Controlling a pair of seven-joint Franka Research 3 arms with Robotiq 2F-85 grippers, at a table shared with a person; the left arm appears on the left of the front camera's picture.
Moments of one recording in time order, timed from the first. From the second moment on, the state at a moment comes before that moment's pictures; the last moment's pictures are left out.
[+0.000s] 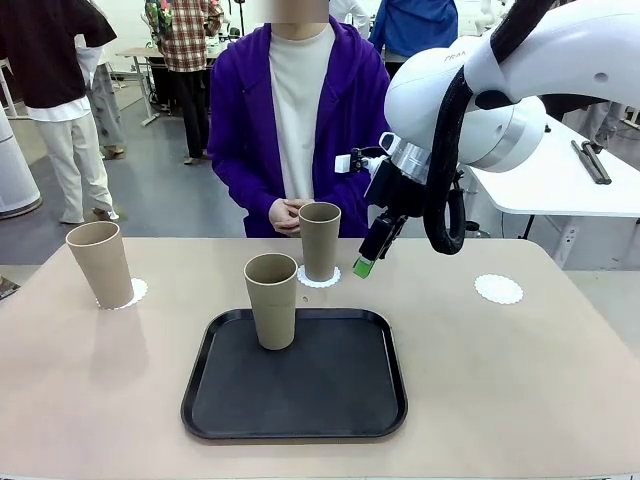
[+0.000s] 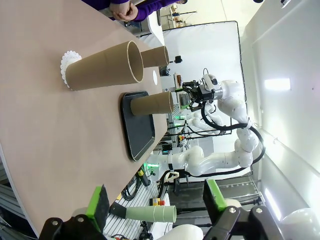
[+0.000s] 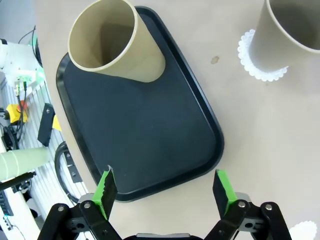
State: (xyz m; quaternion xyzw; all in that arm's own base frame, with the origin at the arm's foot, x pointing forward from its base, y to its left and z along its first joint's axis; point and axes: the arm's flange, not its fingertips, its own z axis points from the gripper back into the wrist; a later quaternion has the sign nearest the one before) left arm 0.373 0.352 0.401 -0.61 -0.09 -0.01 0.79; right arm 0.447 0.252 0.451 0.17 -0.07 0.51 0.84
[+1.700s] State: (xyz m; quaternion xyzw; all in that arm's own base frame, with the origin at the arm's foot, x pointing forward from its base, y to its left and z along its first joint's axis) left arm 0.372 0.352 0.401 -0.61 -0.09 -0.01 0.79; right arm 0.418 0.207 0.333 0.37 -0.39 0.59 0.60
